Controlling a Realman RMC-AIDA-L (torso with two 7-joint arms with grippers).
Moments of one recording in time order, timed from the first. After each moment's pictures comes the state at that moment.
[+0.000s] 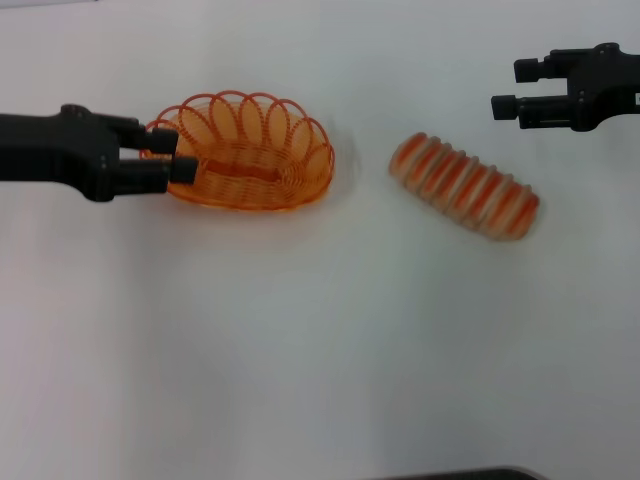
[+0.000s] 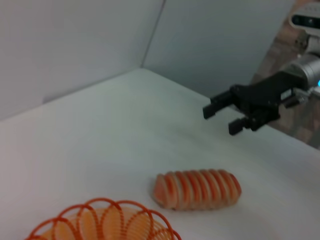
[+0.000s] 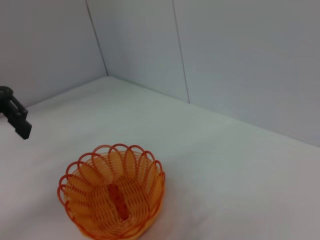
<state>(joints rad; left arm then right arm) -0.55 -2.09 0.71 1.04 2.17 1.76 -1.79 0.57 1.99 -0.51 -0.78 -2.21 -1.57 1.53</state>
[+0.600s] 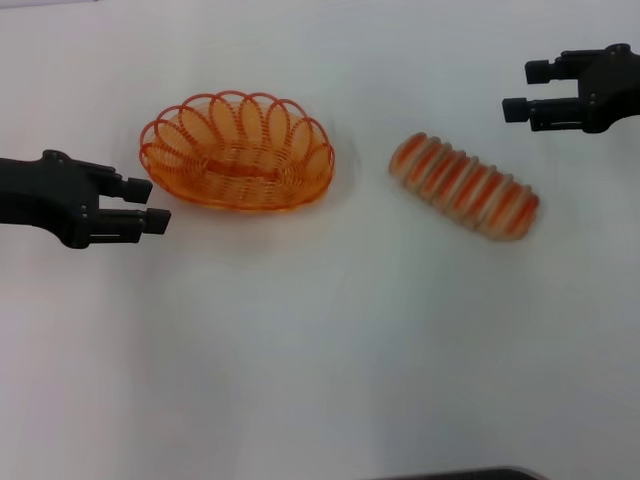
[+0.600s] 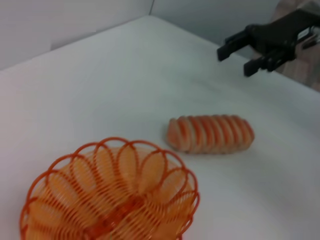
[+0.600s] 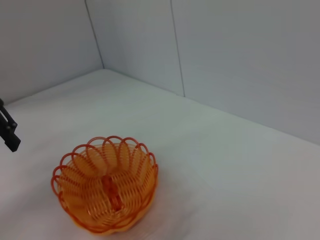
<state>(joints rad) -0.54 -2.09 0.70 1.06 2.32 1.78 -1.75 0.56 1.97 -0.52 -0.78 -2.22 -1.57 1.52</state>
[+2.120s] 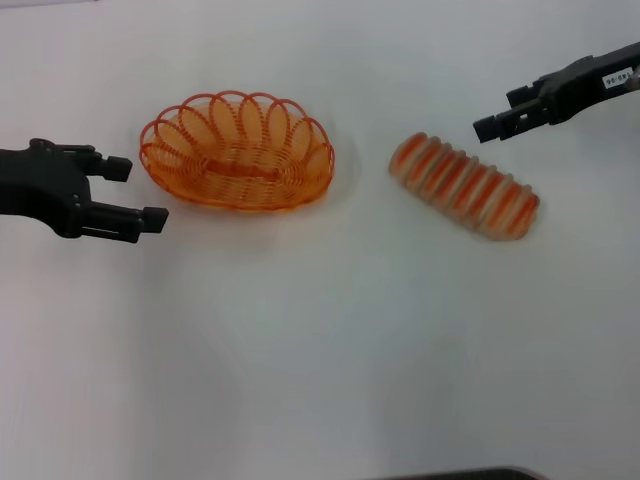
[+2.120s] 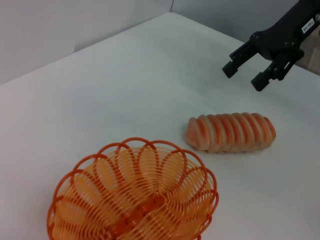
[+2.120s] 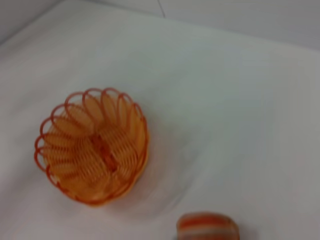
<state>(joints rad) -0.52 -2.12 0.69 1.17 2.35 1.78 -1.79 0.74 1.95 -0.66 -0.78 -2.47 -1.55 1.99</state>
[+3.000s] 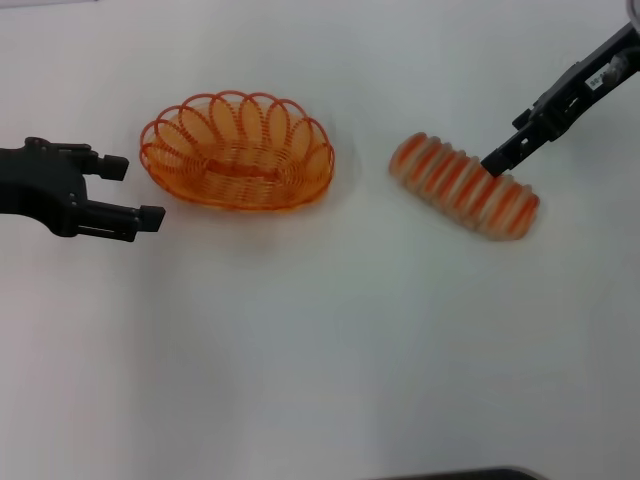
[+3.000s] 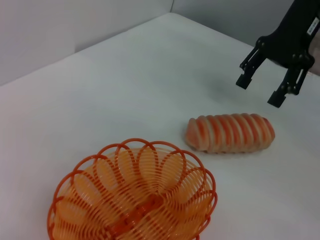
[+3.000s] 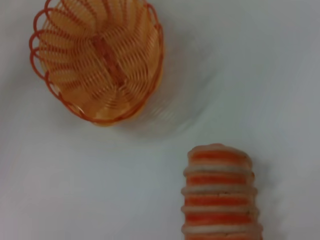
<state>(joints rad) -0.52 -2.12 0.69 1.19 2.35 1.79 -1.80 0.92 1.95 -0.78 -0.78 -2.75 -1.66 2.14</state>
